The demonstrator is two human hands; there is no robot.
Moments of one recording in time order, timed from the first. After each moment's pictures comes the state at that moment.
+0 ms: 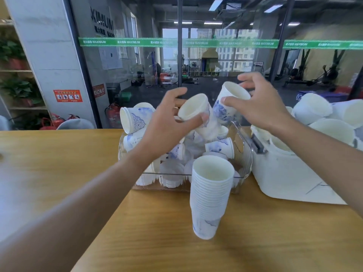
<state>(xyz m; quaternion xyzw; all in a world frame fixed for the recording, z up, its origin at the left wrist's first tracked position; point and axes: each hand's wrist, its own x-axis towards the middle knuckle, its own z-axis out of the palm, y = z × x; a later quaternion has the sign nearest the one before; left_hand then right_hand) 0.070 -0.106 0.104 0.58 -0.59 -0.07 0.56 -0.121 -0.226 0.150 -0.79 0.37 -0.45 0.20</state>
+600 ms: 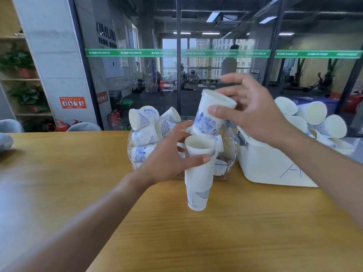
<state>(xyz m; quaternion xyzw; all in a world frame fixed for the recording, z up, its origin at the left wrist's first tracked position) 0.026 -0.030 0.067 0.58 -0.65 -0.13 0.48 -0.176 -0.124 0.157 -0.82 0.18 -0.46 0.29</state>
